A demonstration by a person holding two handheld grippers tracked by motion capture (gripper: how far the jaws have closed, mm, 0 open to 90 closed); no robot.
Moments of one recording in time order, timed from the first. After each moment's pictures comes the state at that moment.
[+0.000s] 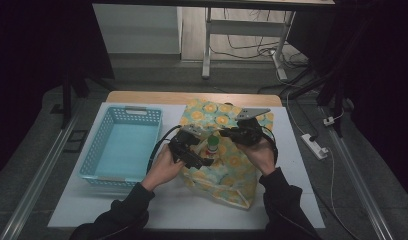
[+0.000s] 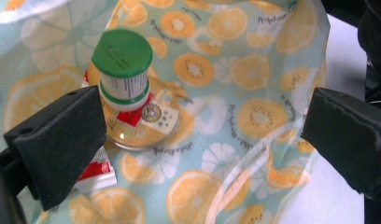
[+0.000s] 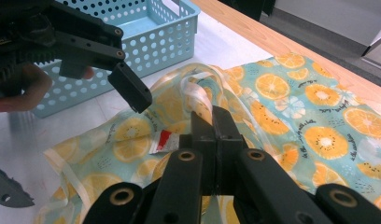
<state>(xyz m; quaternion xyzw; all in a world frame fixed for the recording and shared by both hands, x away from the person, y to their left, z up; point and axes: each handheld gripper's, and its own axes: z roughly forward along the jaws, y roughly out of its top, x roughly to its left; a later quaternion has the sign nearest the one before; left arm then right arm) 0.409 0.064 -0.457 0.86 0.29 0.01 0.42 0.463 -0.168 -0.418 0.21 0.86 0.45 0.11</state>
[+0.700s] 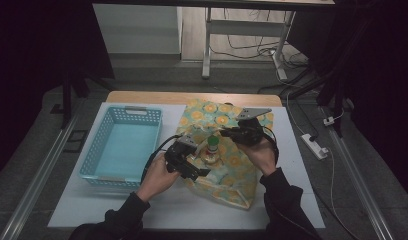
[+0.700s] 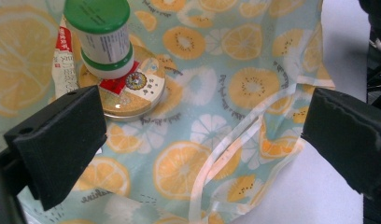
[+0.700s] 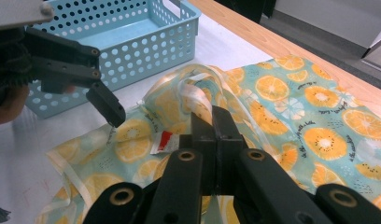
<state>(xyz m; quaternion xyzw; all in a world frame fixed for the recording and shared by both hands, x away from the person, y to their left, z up) 0.383 0.067 -0.471 0.87 0.28 0.02 0.40 0.461 -0.170 -0.416 0.21 0.86 0.46 0.11</state>
